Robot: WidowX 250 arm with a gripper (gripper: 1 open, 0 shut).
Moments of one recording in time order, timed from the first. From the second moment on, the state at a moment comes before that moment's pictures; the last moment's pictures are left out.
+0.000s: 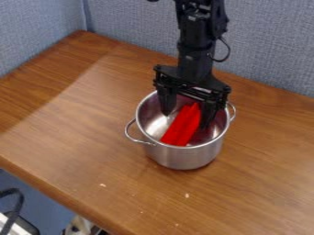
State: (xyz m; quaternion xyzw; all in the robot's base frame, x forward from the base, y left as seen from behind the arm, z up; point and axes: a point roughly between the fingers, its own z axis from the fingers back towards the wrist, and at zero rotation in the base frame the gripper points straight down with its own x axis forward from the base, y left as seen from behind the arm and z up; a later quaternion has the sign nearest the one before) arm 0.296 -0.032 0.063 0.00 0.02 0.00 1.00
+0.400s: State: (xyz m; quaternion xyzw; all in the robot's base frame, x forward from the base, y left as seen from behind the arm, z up) arm 0.300 -0.031 0.064 0.00 0.01 0.01 1.00
